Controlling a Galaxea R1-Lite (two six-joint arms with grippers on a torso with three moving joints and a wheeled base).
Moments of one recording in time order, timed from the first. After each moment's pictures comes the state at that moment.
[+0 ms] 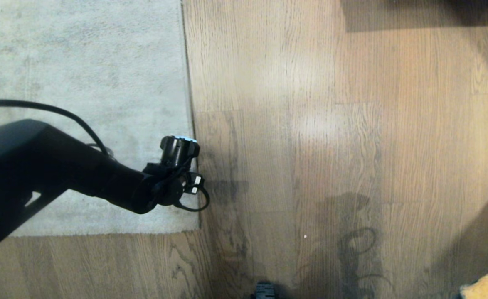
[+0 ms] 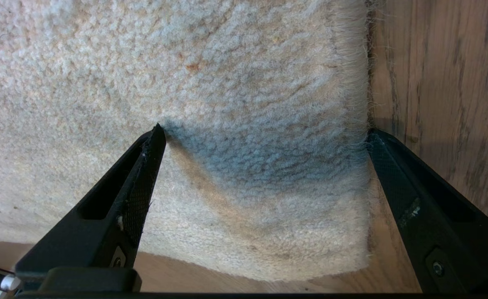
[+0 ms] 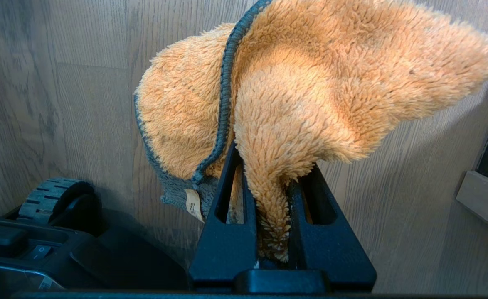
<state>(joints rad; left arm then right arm) -0.41 2.11 -1.09 -0.38 0.54 0.04 0.01 0.00 0.00 0.01 0.07 -0.13</state>
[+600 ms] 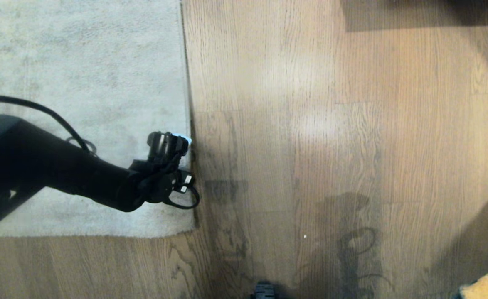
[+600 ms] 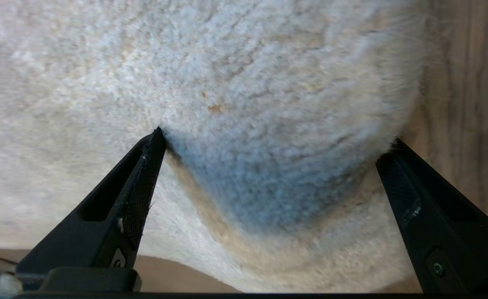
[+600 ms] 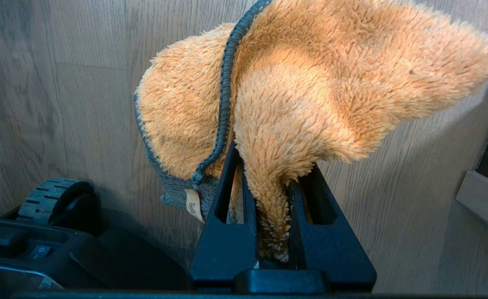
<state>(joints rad) -0.36 2.05 -1.05 -0.38 0.54 0.19 0.01 0.00 0.00 0.00 0.07 -0.13</state>
